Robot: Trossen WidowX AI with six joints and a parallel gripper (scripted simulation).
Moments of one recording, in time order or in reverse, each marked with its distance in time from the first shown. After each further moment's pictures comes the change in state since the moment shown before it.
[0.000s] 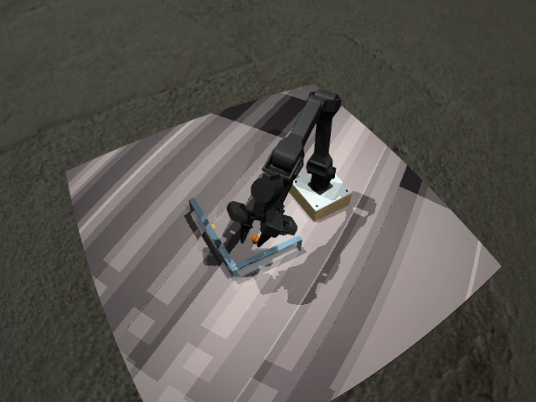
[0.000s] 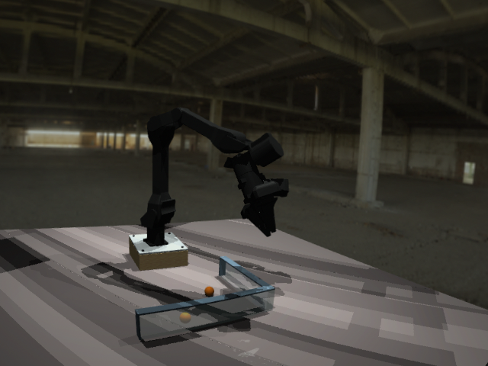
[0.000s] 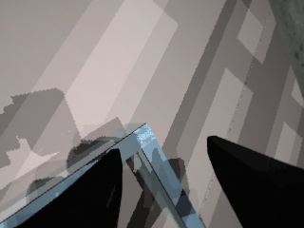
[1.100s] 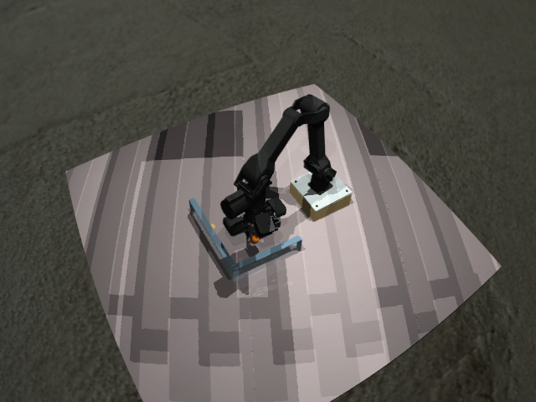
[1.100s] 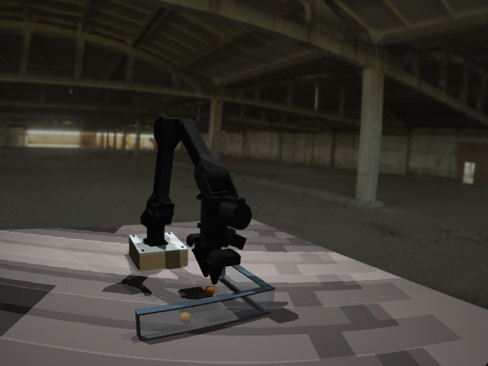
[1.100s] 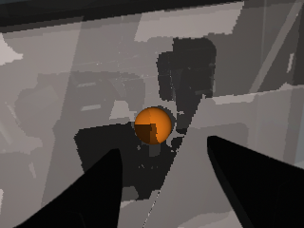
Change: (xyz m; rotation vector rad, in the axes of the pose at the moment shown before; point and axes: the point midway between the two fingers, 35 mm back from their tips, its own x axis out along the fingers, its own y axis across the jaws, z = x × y) arm 0.057 0.071 -0.157 -0.307 0.250 0.524
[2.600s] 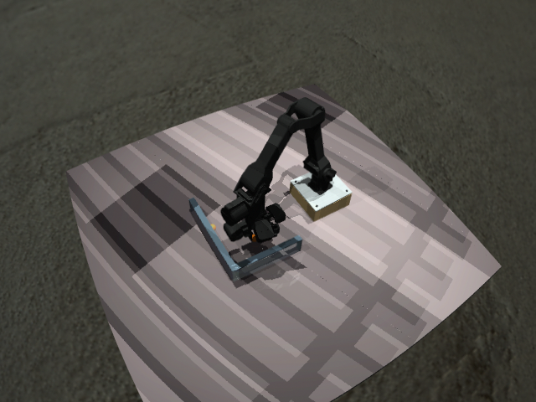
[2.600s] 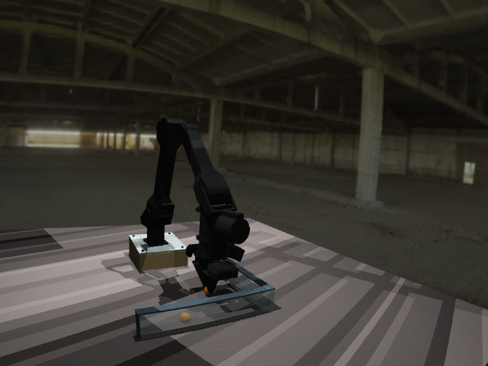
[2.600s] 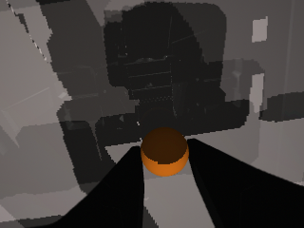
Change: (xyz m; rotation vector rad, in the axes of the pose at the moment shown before) arm 0.030 0.002 -0.002 0.018 0.003 0.013
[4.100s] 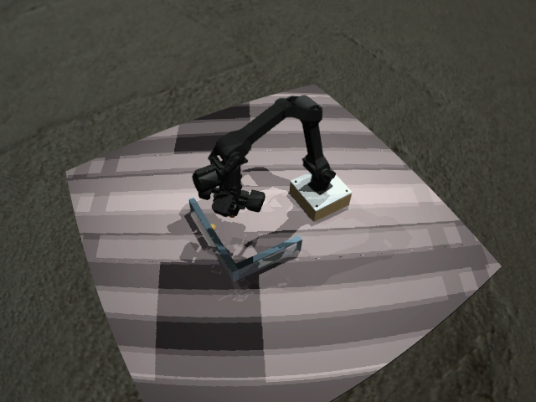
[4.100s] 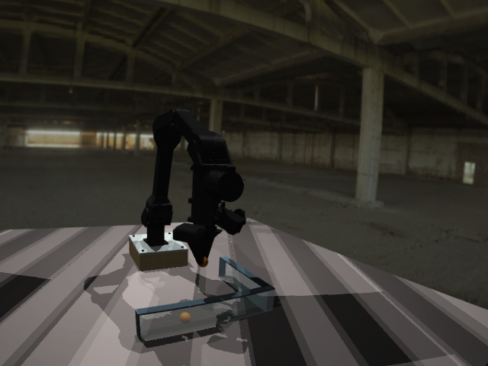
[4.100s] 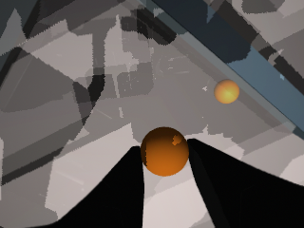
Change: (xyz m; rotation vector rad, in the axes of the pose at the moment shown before) arm -0.105 -0.054 -0.044 0.784 0.000 -0.007
